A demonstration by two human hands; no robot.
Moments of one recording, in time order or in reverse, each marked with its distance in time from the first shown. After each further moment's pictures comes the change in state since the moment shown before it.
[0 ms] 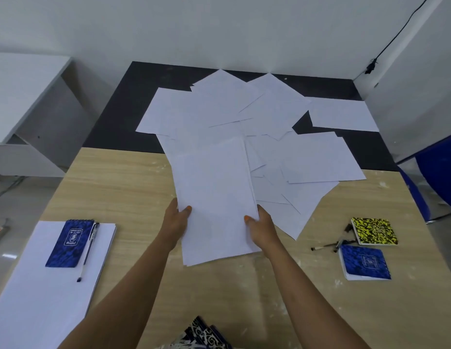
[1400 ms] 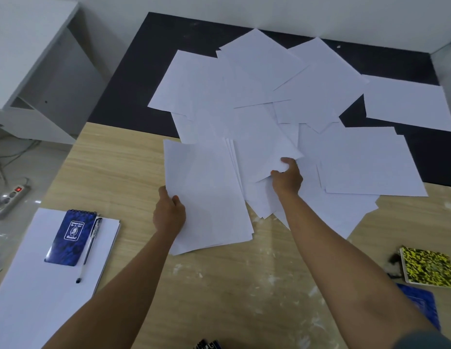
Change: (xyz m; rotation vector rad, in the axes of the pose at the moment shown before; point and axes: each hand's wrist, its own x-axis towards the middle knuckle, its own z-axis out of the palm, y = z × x) left_hand 0.086 -0.033 -0.024 0.670 0.426 -0.121; right_hand 0.183 -0.048 0.018 -0.180 0.312 0.020
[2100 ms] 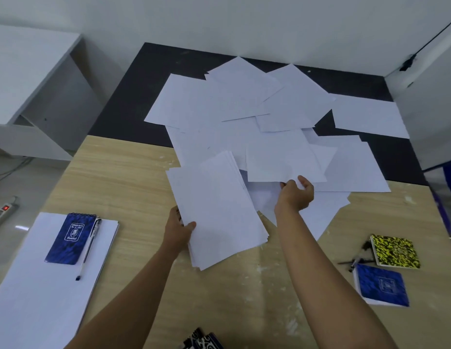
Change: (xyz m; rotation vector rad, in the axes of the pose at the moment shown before) left_hand -0.059 -0.016 0.000 -0.483 -0.345 0.024; right_hand -0.065 -0.003 -0.055 0.912 0.510 0.271
